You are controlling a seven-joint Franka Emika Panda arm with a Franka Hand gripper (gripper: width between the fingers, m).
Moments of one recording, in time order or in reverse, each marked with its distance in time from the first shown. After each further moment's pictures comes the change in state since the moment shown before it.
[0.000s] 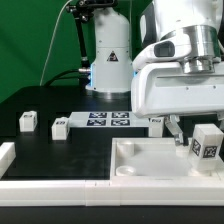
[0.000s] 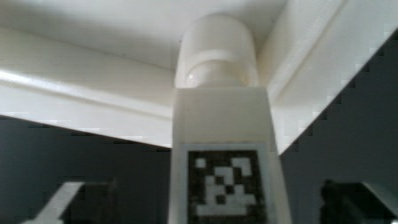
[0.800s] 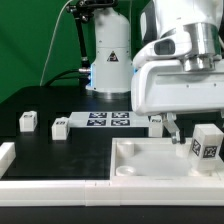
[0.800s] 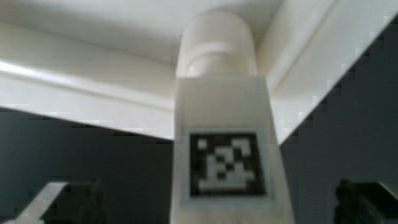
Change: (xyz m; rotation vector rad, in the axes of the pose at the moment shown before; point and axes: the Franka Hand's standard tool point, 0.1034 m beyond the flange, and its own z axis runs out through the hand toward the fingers) arm 0.011 0.001 -0.012 0.006 -0.010 0.006
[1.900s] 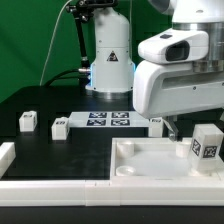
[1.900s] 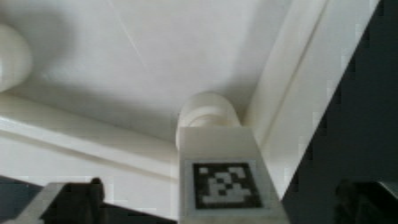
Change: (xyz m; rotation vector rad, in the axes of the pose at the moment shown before) arm -0.012 0.000 0.001 0.095 -0.557 -0.019
